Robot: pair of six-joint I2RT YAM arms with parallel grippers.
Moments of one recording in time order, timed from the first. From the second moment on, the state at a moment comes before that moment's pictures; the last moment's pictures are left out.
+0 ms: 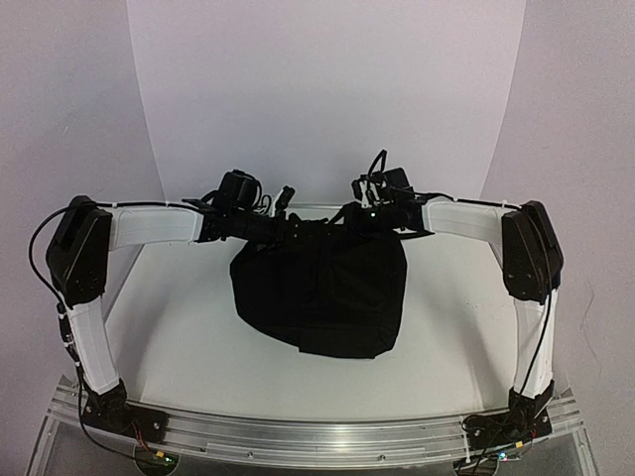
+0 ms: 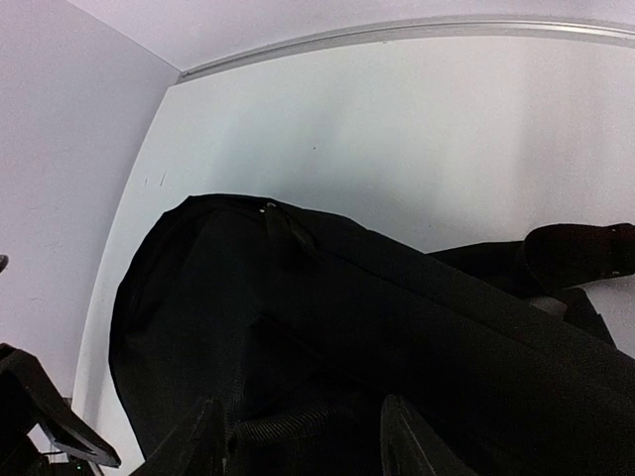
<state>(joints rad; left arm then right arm) -0.62 1.88 1.39 -0.07 0.65 -0.60 0.55 2.11 1.67 -0.21 -0.33 0.52</state>
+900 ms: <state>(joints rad) -0.55 2.11 1.53 0.03 0.65 -0.61 0.55 2.04 1.44 0.13 -0.44 0.64</state>
